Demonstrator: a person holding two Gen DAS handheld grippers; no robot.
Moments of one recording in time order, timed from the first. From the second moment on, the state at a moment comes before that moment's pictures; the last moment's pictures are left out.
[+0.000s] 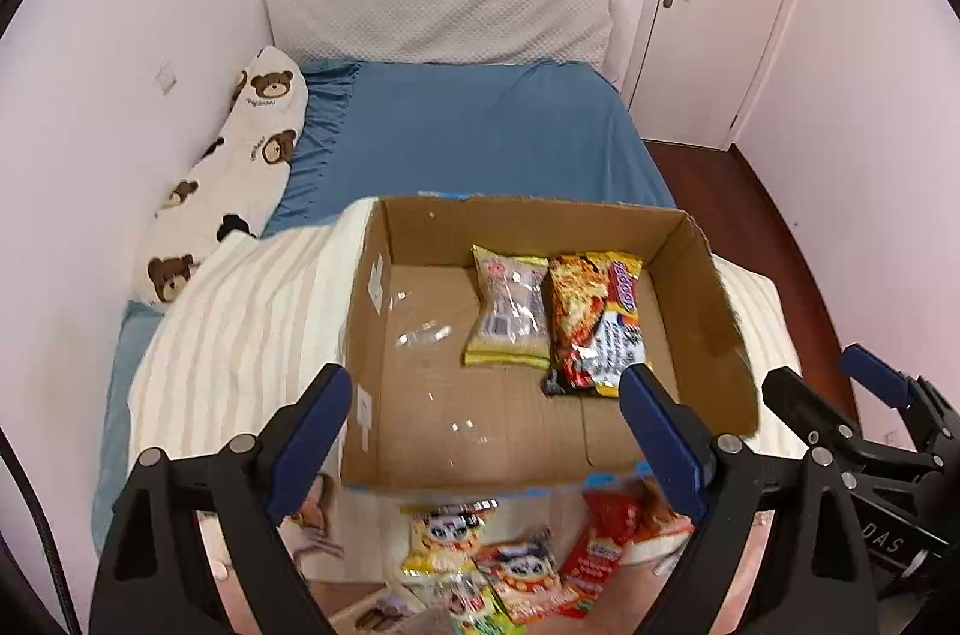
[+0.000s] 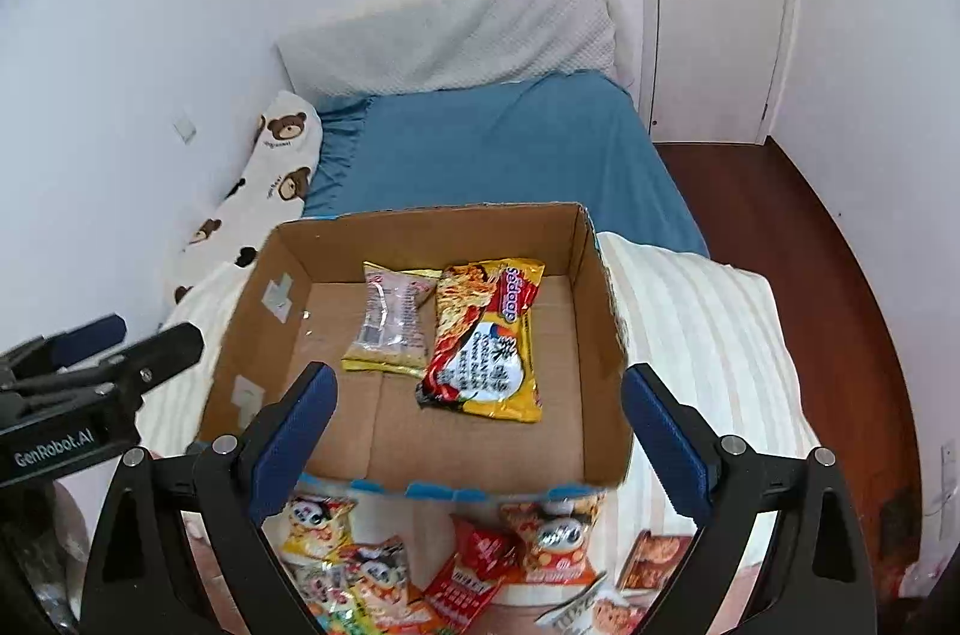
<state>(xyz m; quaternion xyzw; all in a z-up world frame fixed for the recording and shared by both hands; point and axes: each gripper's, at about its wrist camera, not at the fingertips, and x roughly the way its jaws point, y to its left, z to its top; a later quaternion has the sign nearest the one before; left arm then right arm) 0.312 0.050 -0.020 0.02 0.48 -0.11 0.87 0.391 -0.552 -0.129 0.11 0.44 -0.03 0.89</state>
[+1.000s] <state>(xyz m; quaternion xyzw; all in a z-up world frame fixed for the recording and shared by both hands) 0.181 0.118 -0.303 0.29 0.69 -0.11 0.65 0.299 -0.446 -0.302 0.10 0.65 0.04 0.76</state>
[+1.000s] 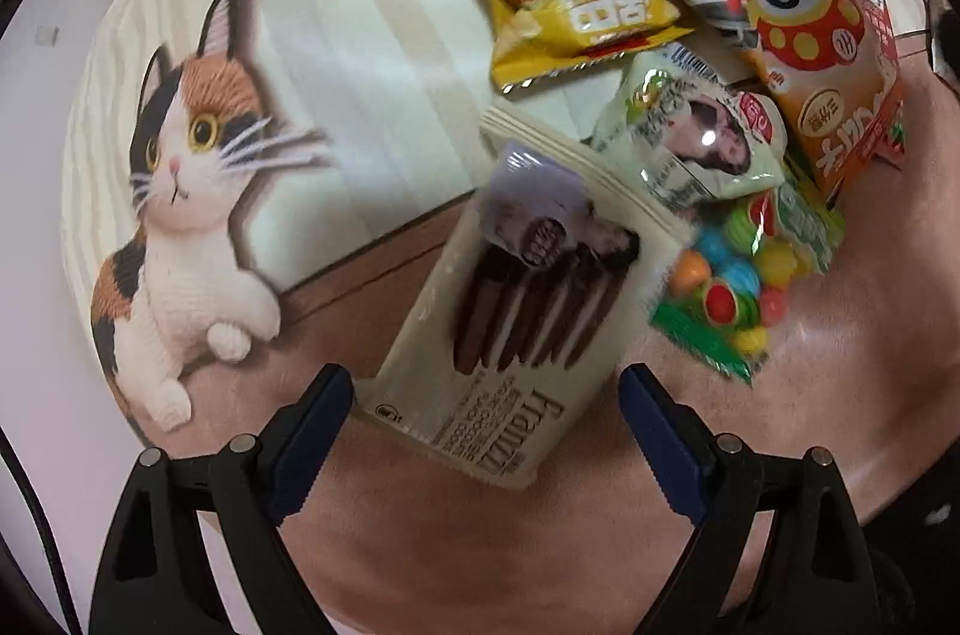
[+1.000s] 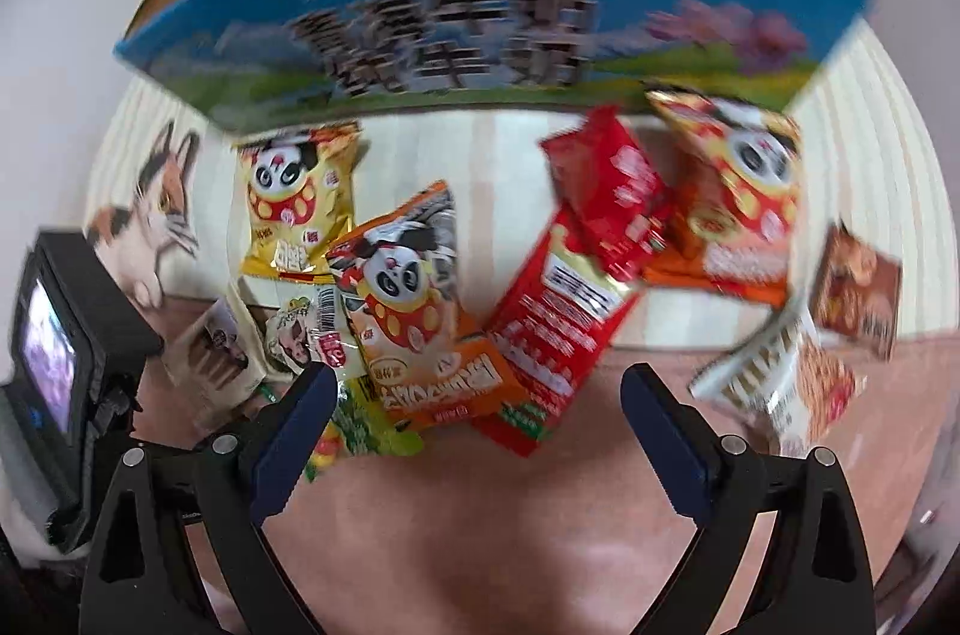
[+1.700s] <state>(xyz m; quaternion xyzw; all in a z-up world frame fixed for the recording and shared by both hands) 0.163 0.179 -0.314 -0.04 0.76 -0.04 0.64 0.305 -0.402 -0.373 0.06 0.72 0.09 0.69</state>
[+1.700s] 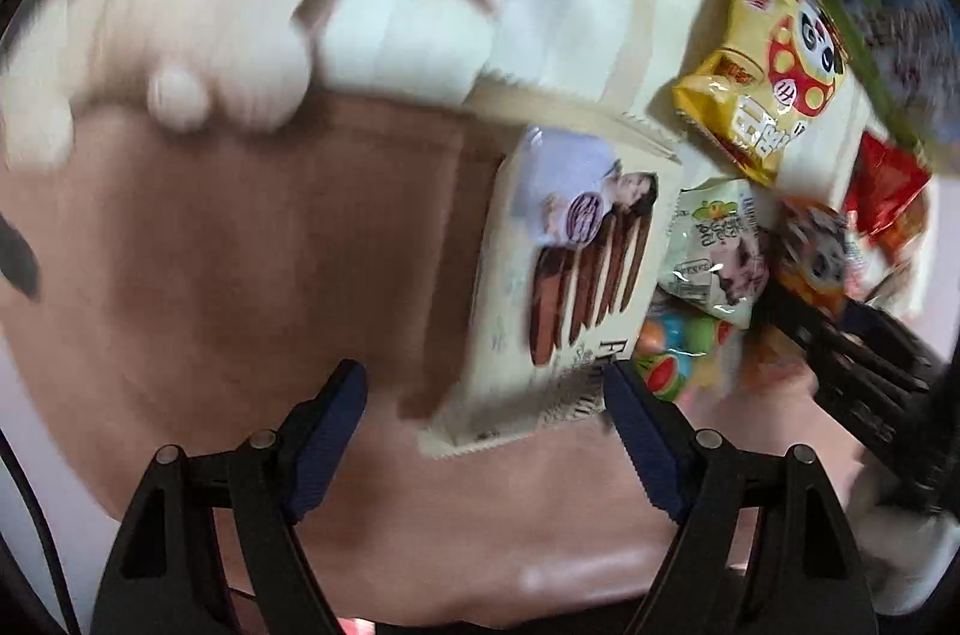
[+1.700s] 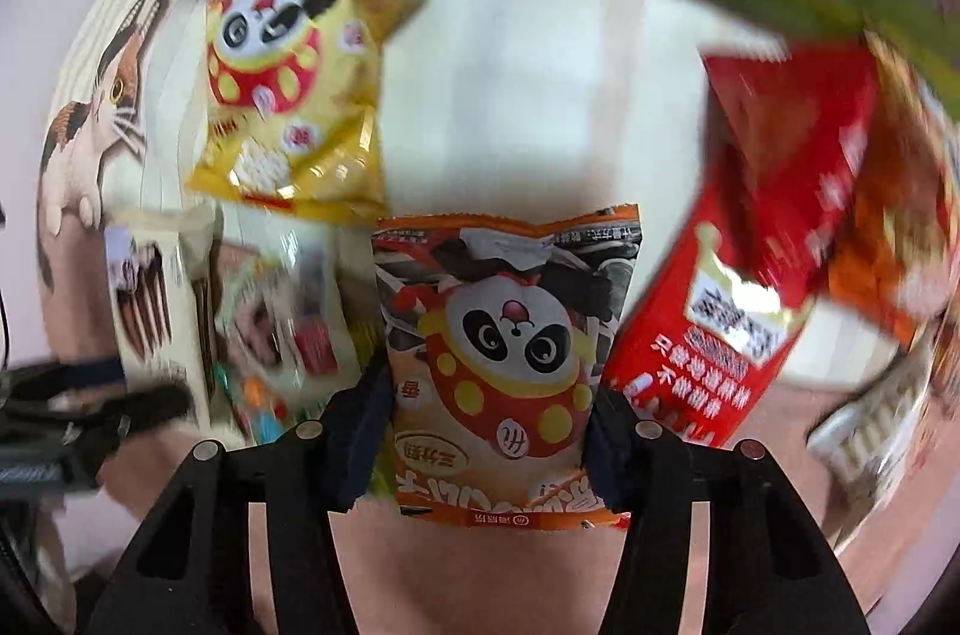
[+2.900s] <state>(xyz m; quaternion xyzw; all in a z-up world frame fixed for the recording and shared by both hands) 0.122 0.160 -0.391 -0.01 0.79 0.00 0.62 0.218 -0.397 -0.430 0.07 0.77 0.08 0.63</state>
